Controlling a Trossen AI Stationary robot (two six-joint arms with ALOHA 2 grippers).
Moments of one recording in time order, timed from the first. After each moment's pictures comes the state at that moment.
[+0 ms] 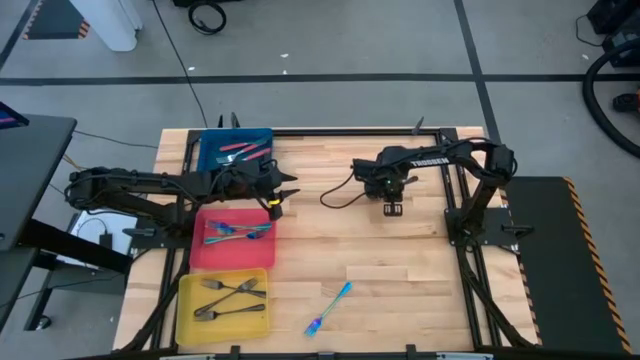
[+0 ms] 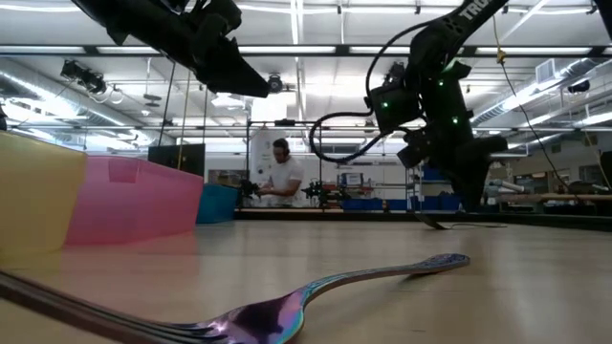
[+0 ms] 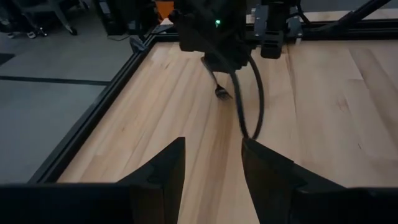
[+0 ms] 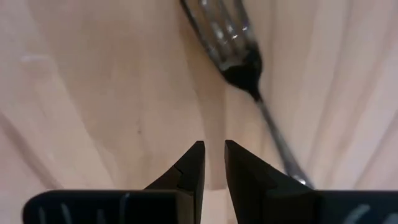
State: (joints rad) left arm 0.14 1.19 0.70 0.10 -0.15 0.08; right arm -0.35 1.74 1.07 -1.07 0.09 -0.24
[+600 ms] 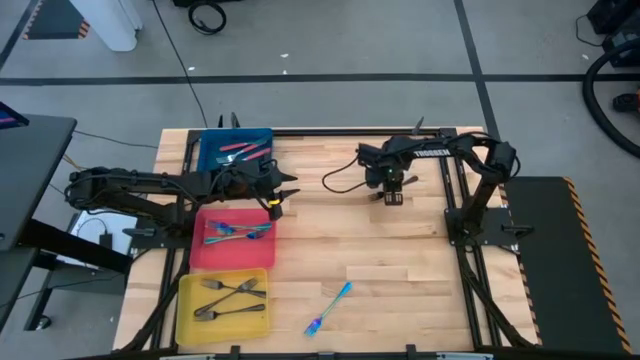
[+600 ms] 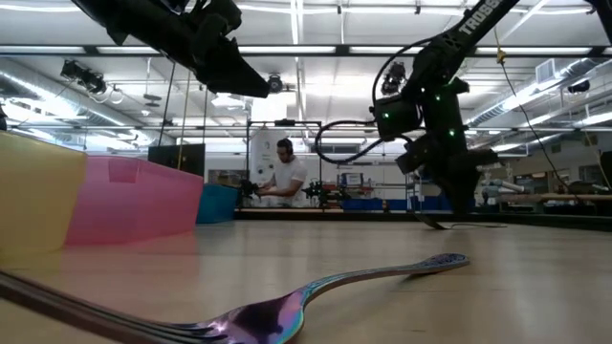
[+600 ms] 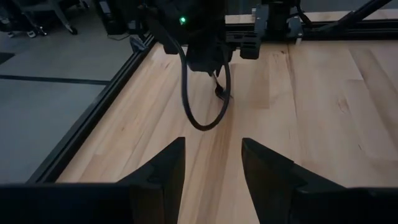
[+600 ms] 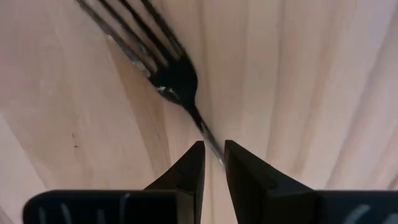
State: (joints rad) left arm 0.14 1.19 0.70 0.10 -0.15 0.07; right arm -0.48 1.74 1.05 -0.95 0.08 -0.41
